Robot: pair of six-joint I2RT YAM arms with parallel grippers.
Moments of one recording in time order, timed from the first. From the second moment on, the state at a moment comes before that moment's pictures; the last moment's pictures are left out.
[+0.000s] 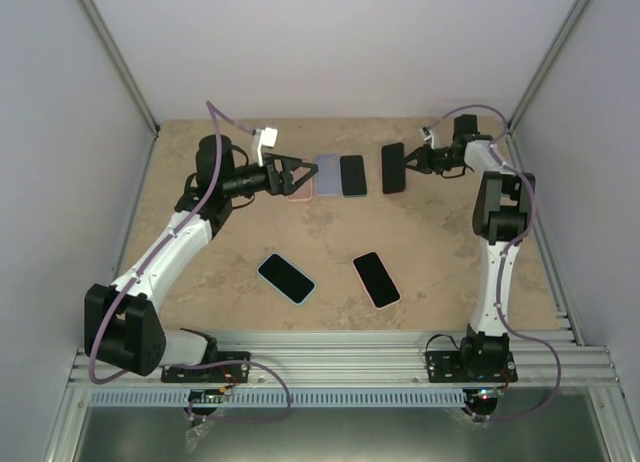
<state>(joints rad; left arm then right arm) -0.30 1.33 1.03 0.11 0.85 -0.49 -0.04 2.43 1.97 -0.68 -0.96 -0.02</state>
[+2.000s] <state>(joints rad) -0.30 1.29 1.03 -0.03 0.71 -0.34 -0.02 2.04 1.65 -0.60 -0.66 -0.09</state>
